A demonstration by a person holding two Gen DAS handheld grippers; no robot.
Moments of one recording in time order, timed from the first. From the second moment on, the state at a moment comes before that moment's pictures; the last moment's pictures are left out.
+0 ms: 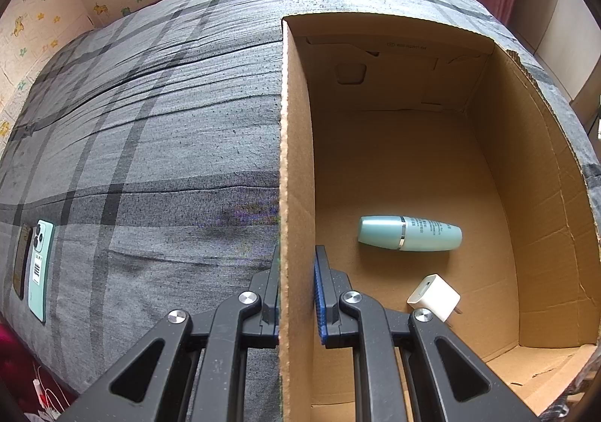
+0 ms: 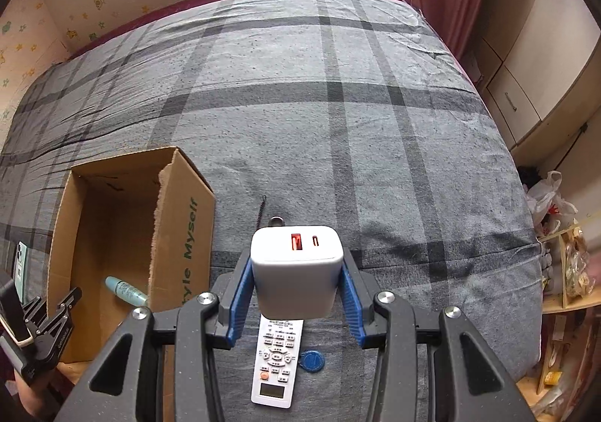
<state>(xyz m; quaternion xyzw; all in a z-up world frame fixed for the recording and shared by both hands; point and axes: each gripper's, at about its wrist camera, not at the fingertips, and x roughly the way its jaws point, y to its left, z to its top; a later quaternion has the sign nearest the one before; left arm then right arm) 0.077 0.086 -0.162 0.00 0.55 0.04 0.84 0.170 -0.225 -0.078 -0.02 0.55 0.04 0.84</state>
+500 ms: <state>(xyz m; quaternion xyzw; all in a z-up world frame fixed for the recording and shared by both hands) 0.077 0.088 -0.162 0.00 0.55 0.04 0.84 0.150 -0.128 -0.059 -0.06 0.53 0.14 0.83</state>
